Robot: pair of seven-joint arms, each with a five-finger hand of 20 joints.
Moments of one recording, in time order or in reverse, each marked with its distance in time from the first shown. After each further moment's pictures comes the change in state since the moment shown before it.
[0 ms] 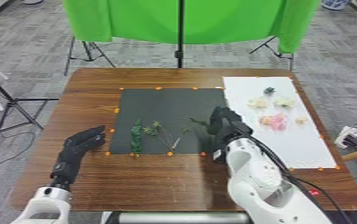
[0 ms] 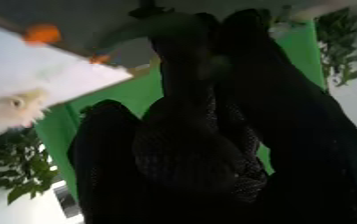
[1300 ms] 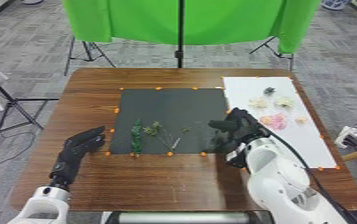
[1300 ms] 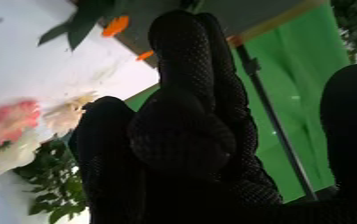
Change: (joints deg) left arm 0.1 -0.8 -1.2 -0.5 0.6 -1.6 -2.0; right arm -6.6 0.6 10.9 -5.7 9.3 -4.0 -1.7
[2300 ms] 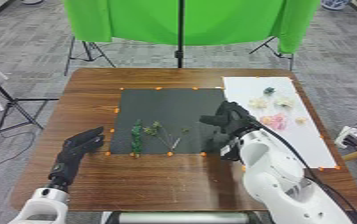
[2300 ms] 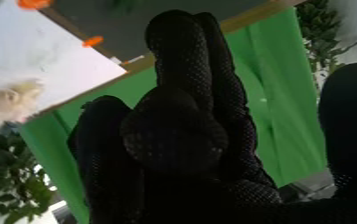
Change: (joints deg) left arm 0.7 -0.2 -0.4 -0.3 0.1 0.0 0.4; right arm 6.2 2.1 -4.7 1.1 -0.7 -0.8 -1.7
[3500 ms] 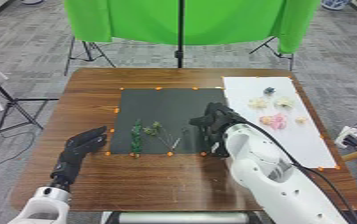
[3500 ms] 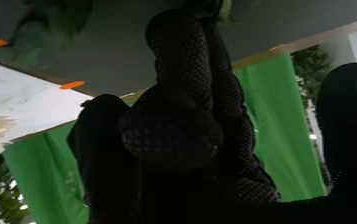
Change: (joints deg) left arm -0.7 0.4 0.5 0.5 0.0 -1.1 0.5; right arm 9.4 -1.8 -7.5 9.0 1.8 -4.6 0.9
